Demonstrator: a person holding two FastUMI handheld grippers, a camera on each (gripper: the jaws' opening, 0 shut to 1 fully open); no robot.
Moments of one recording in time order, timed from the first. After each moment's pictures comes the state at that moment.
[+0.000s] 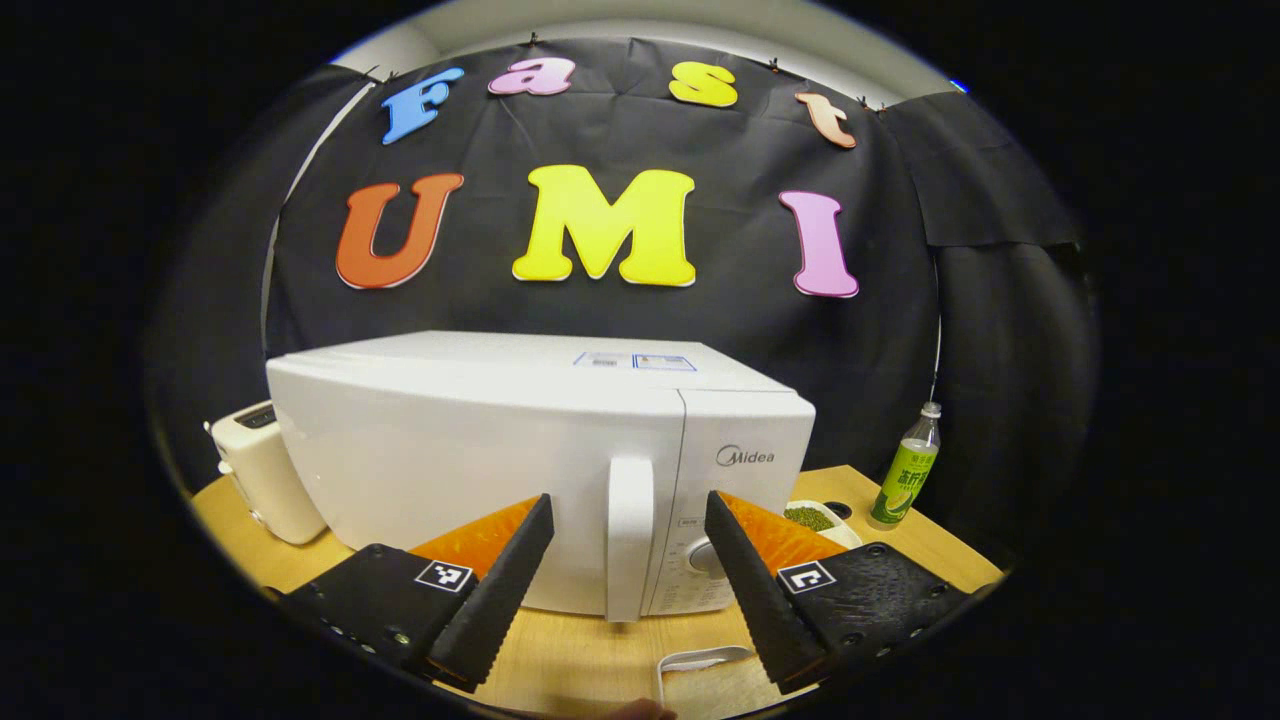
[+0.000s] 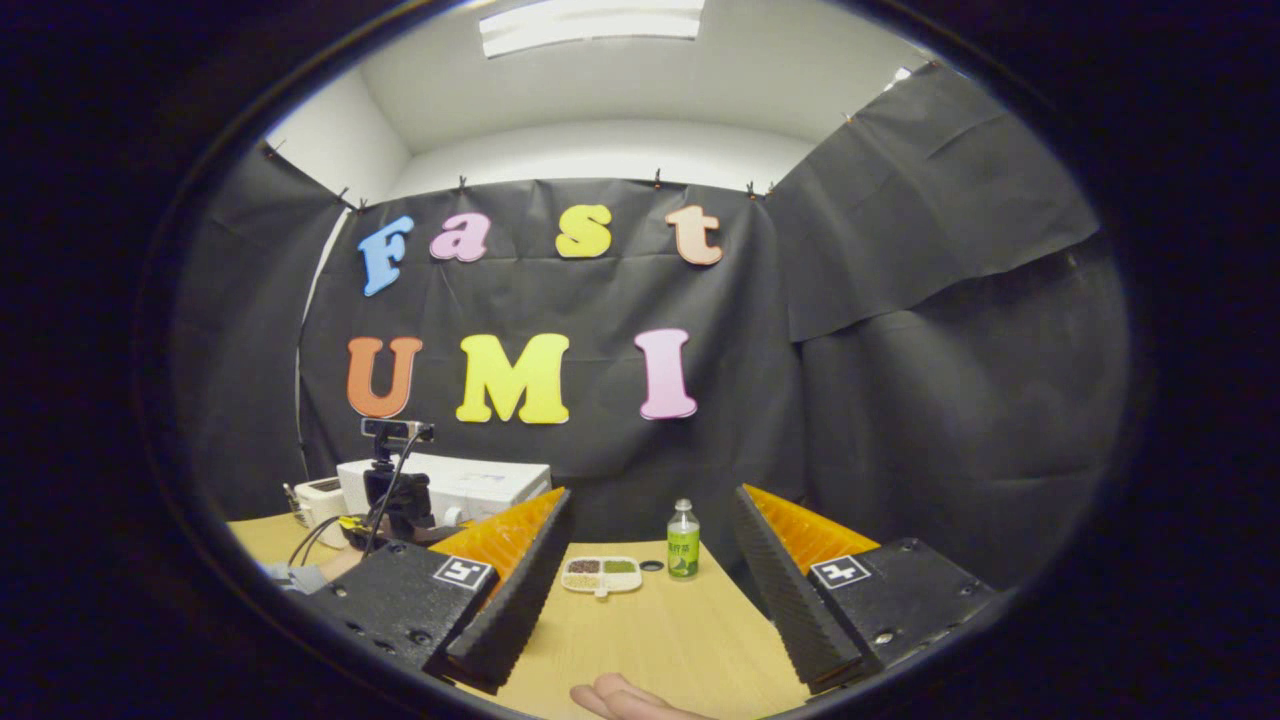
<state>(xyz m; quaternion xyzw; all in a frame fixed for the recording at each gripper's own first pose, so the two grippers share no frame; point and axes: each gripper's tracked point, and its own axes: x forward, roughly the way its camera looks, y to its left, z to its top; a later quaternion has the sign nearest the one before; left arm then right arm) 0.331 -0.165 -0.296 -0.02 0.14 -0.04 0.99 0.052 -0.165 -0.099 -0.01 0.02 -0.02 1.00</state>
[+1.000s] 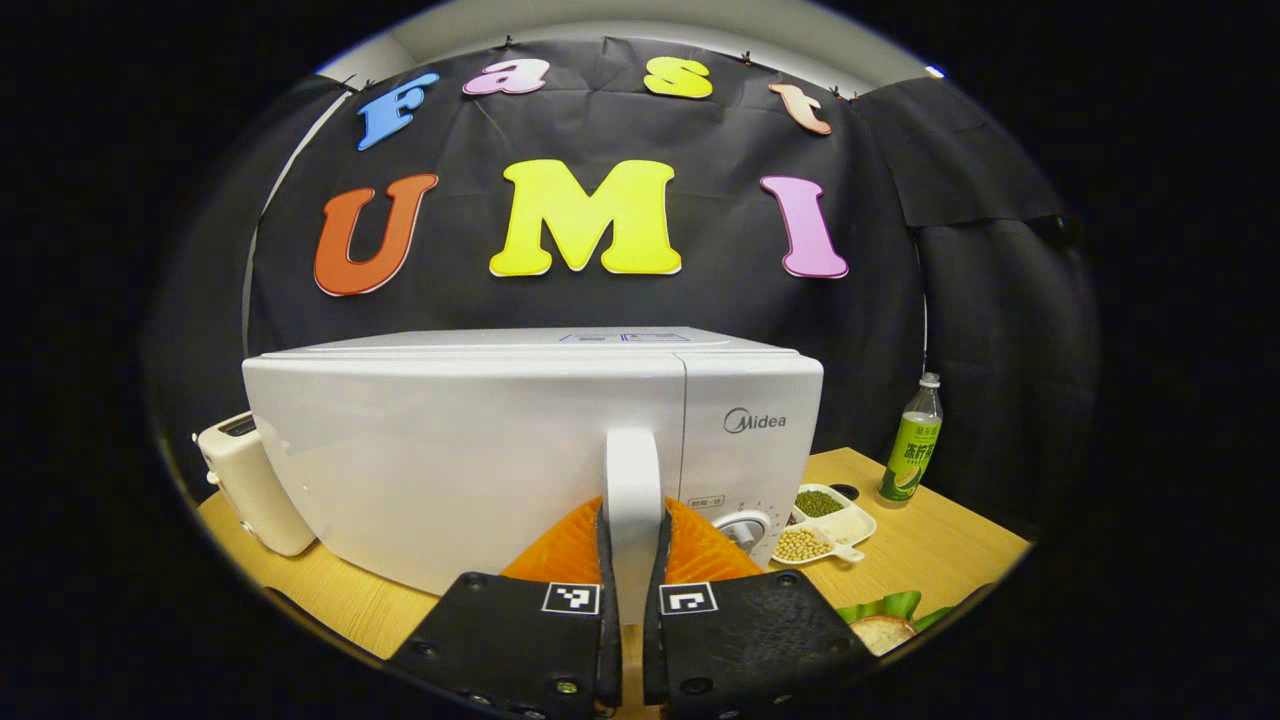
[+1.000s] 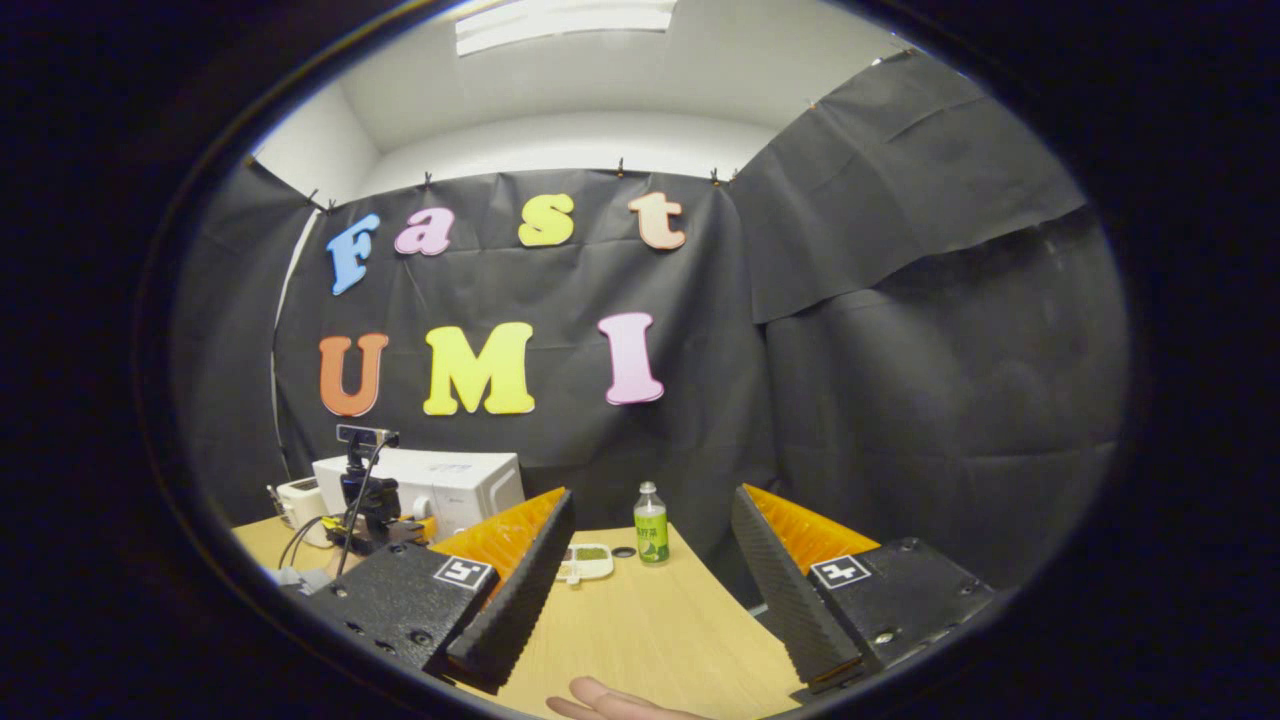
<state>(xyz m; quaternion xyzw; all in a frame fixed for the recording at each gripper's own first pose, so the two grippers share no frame) 0.333 -0.165 -0.307 0.00 0.14 -0.07 0.99 0.038 -0.199 -0.112 0.01 0.03 -0.06 1.00</state>
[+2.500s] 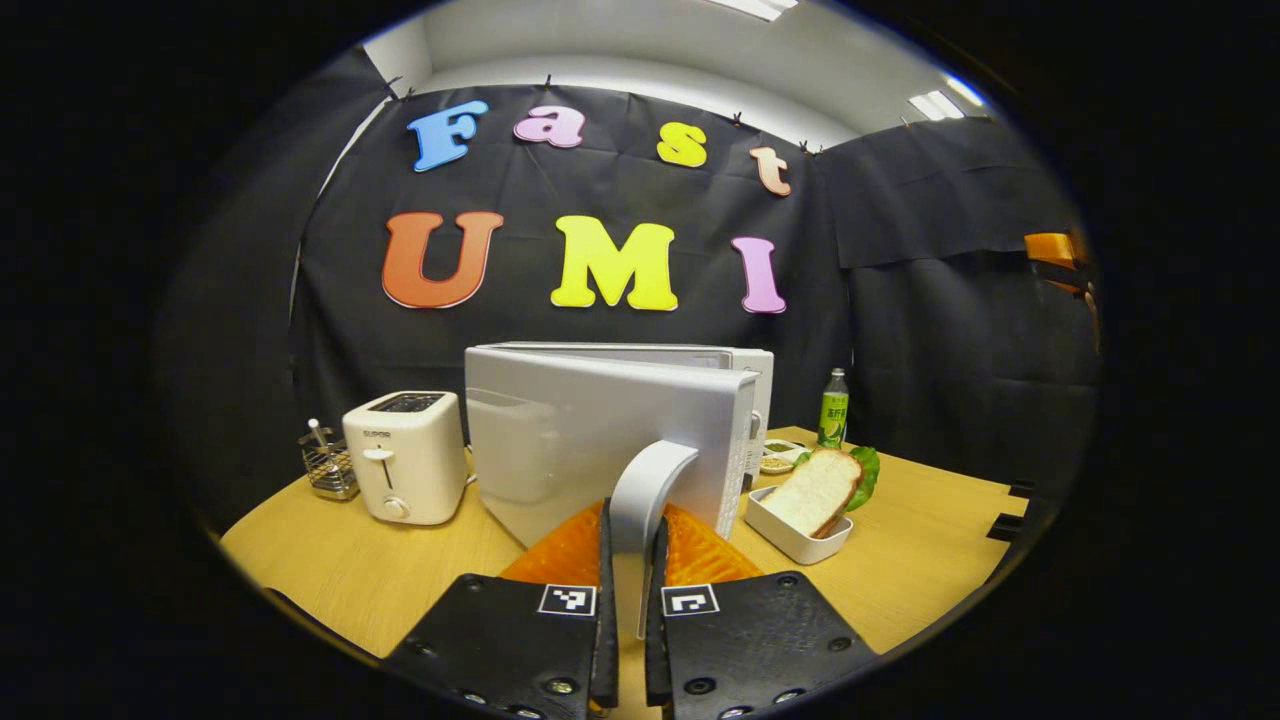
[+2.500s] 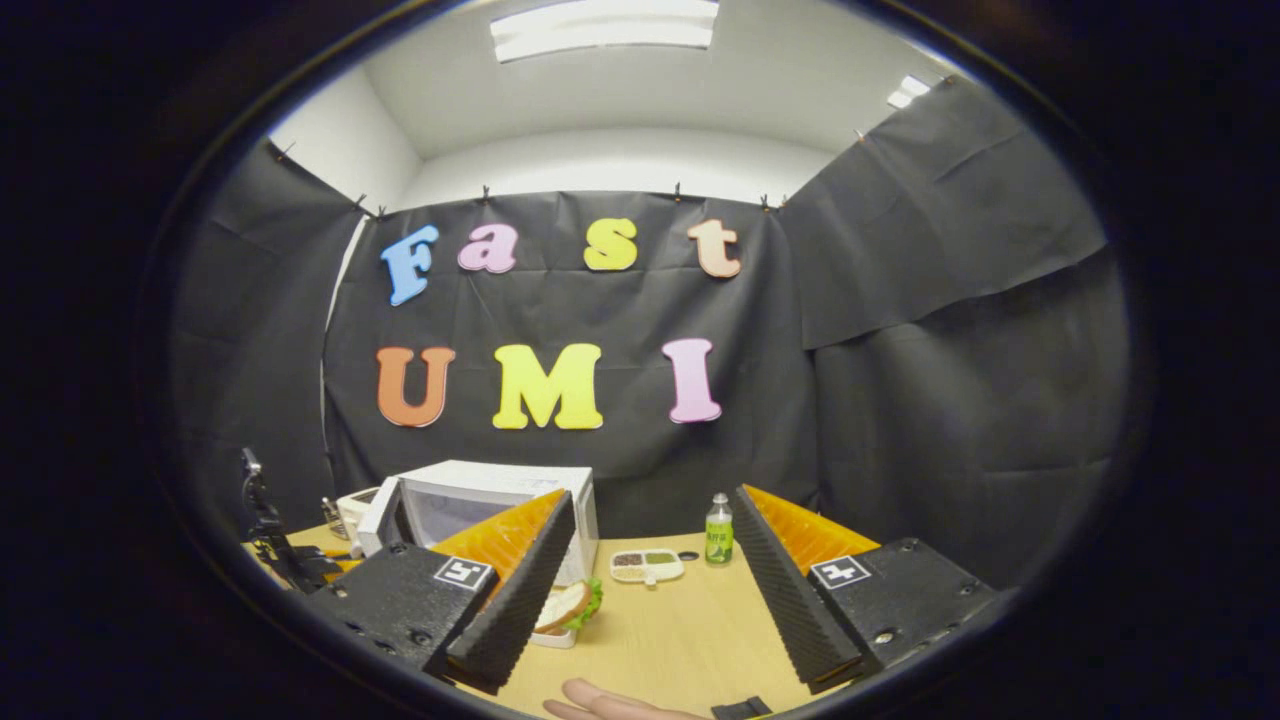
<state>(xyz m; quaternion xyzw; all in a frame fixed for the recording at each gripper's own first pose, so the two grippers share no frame) 0.099 0.027 -0.274 0.00 0.09 -0.13 0.99 -0.024 -0.058 -0.071 -0.01 0.01 -0.01 1.00</state>
